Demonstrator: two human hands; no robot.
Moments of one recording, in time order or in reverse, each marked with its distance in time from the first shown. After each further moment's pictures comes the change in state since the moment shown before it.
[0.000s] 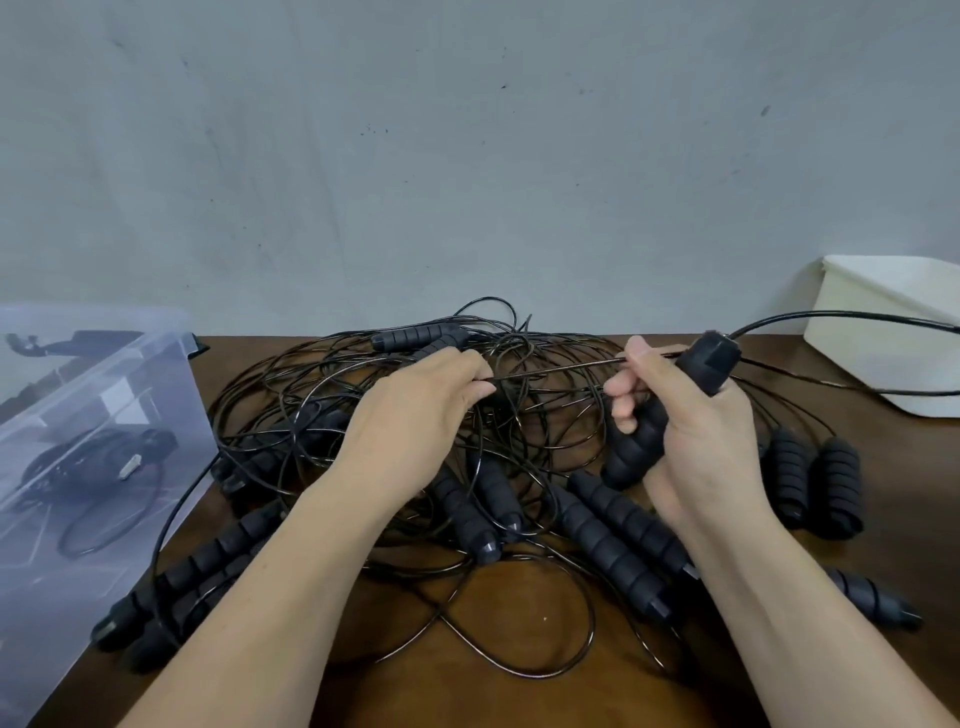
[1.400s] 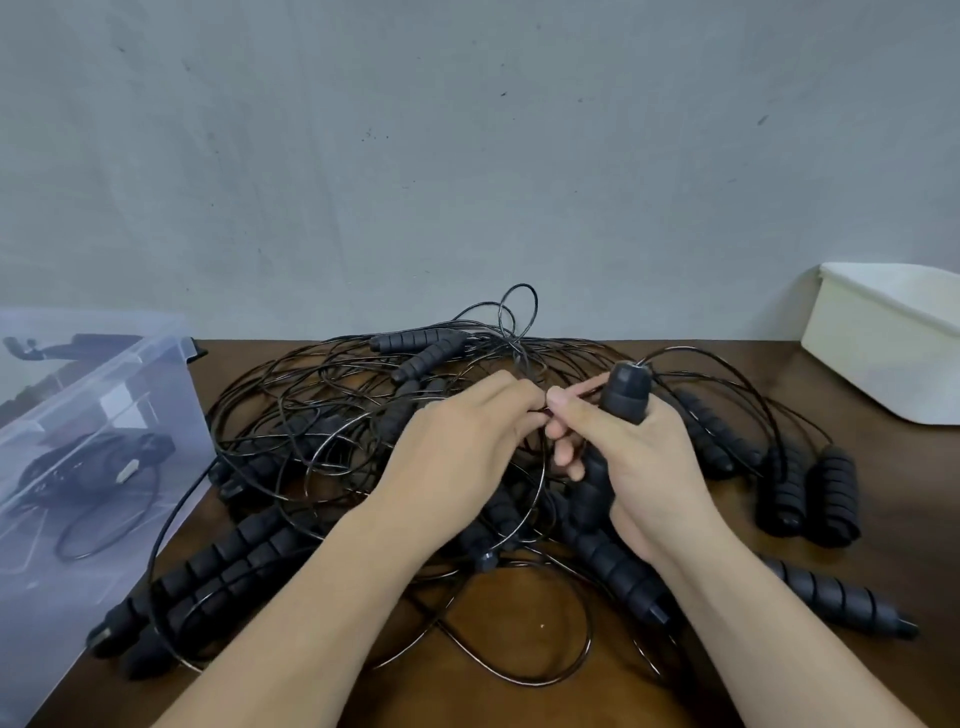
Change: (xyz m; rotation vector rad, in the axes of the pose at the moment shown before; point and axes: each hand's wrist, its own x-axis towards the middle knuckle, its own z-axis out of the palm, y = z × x) left_hand -0.011 0.037 0.014 -0.099 0.053 0.193; right_hand -0.016 0.013 0.013 -0.121 -0.206 0.149
